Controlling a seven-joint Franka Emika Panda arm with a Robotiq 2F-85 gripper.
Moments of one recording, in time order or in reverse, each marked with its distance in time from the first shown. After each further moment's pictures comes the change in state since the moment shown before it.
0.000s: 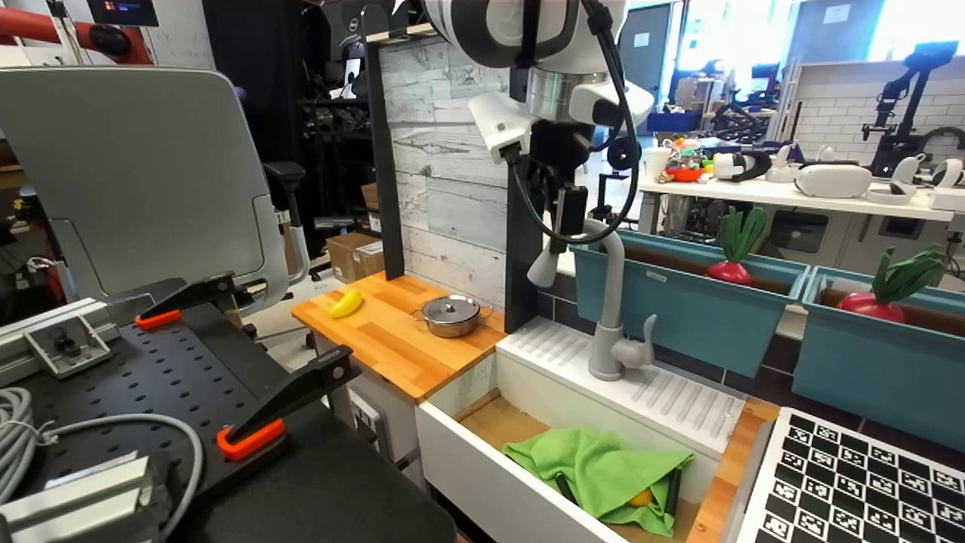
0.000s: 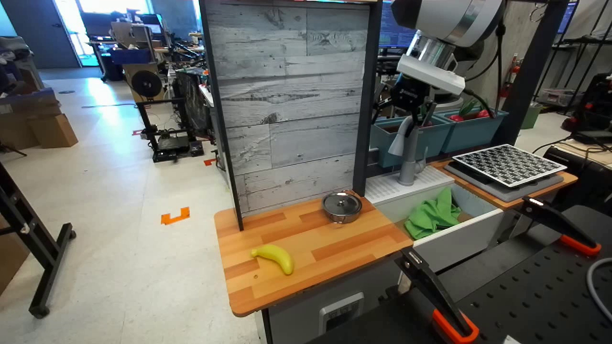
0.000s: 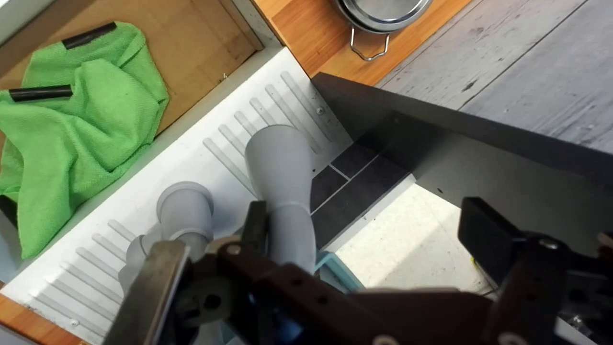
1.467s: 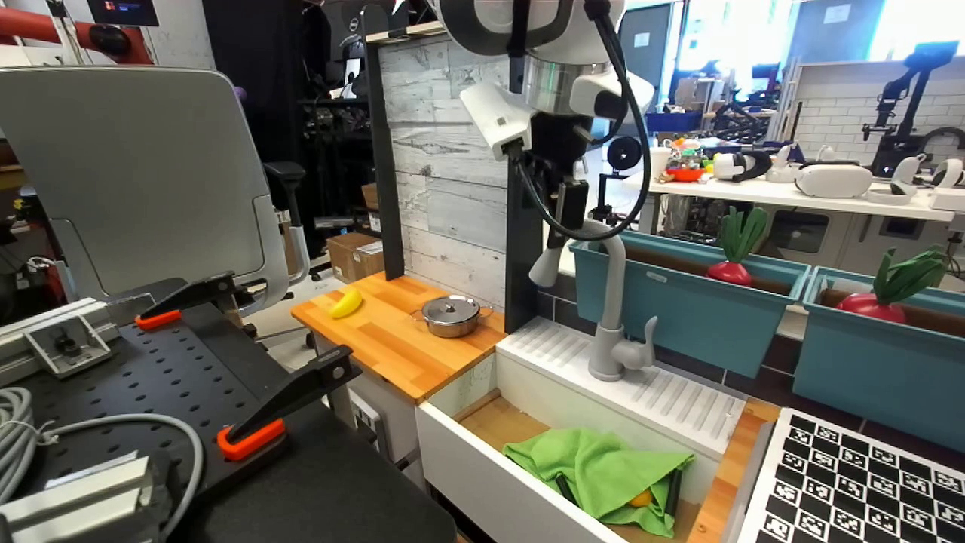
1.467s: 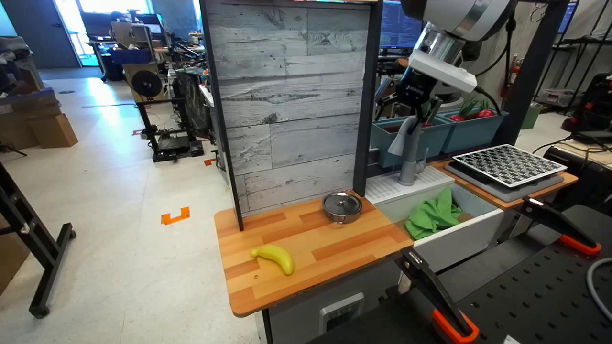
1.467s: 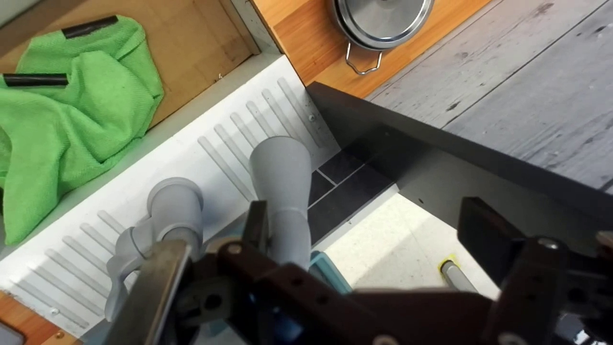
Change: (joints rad) arm -0.040 -0.057 0.031 -0.071 0.056 0.008 -0.151
